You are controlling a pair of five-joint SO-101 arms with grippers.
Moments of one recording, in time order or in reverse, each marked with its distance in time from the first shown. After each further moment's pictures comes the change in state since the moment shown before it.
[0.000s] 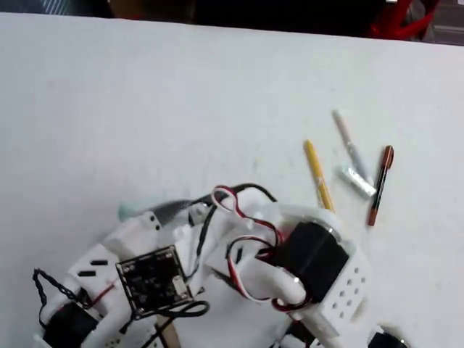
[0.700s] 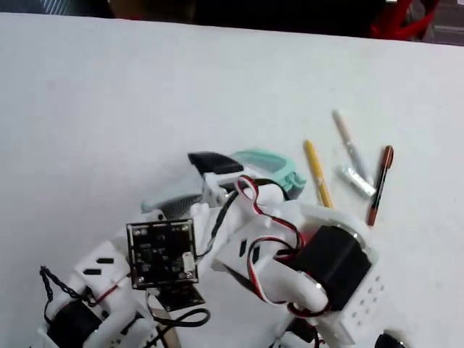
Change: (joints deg) left arm 3.9 -0.1 2.0 -9.1 0.2; right arm 3.8 -1.1 -6.9 0.6 -11.9
